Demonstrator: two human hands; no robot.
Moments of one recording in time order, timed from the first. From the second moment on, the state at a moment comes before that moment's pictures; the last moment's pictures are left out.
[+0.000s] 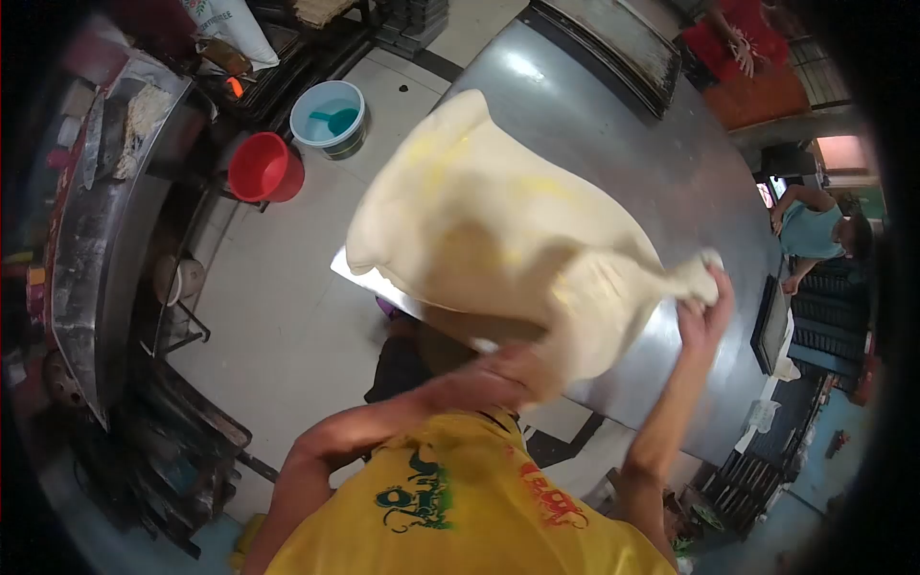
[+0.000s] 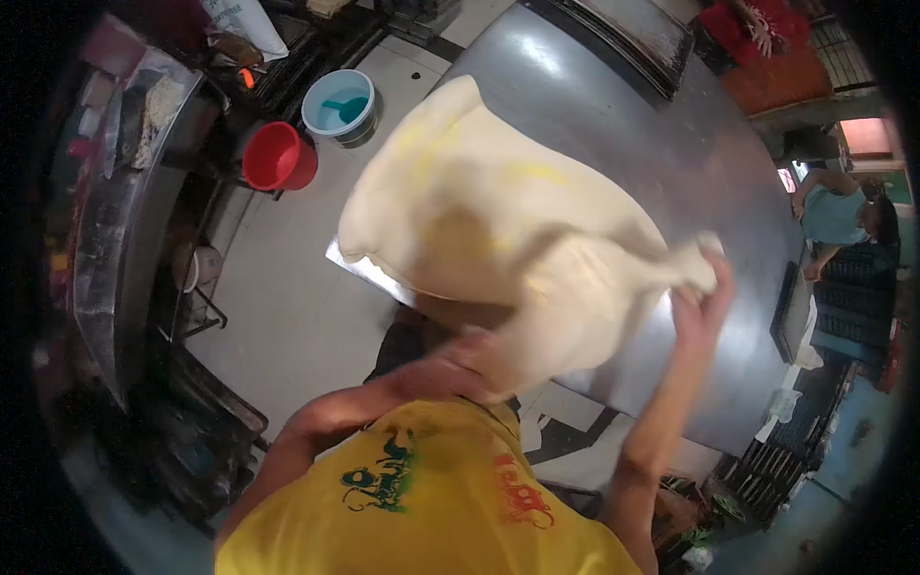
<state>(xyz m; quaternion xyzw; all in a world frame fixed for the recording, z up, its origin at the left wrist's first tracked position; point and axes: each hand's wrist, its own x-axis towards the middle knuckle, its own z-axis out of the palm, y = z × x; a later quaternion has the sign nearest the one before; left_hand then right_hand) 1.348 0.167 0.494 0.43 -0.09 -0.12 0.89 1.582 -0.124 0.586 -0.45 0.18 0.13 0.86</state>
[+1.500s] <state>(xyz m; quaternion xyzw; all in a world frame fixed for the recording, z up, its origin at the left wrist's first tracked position) 1.486 0.515 0.423 0.66 -0.09 -0.32 0.68 1.626 0.268 0.395 -0.97 -0.21 0.05 0.09</state>
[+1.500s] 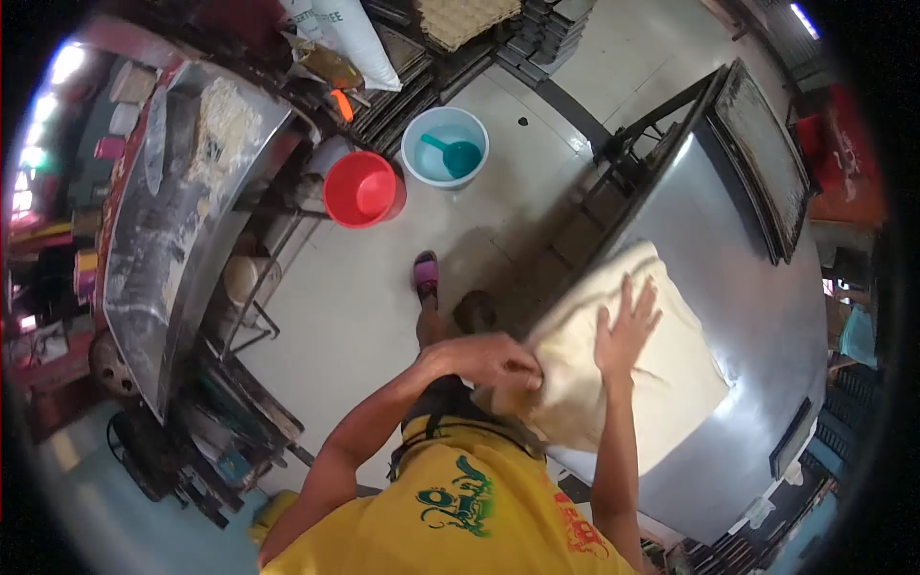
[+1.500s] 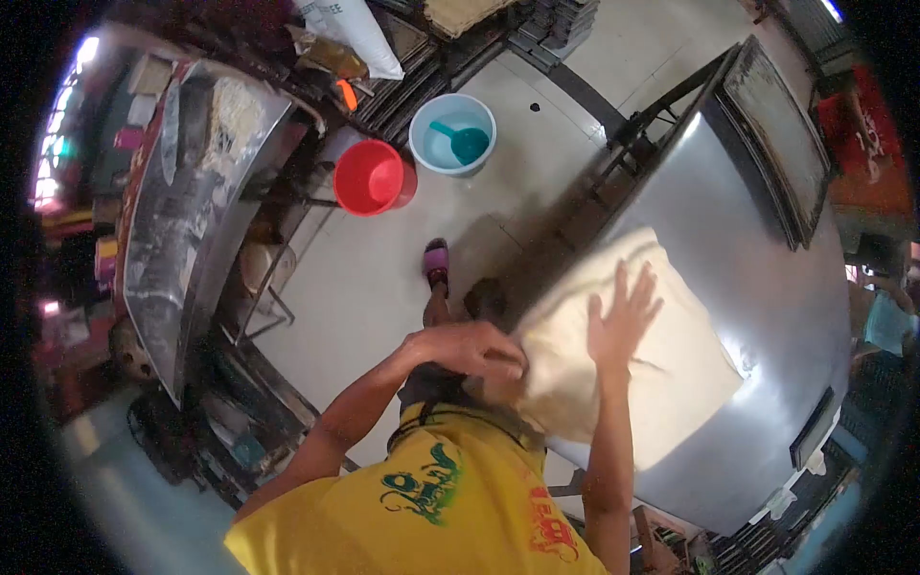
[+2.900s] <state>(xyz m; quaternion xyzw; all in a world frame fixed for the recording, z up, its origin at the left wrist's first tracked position) 1.444 0.594 0.322 0.47 0.35 0.07 0.81 1.609 0.290 0.408 -0.98 -0.08 0.11 0.12</state>
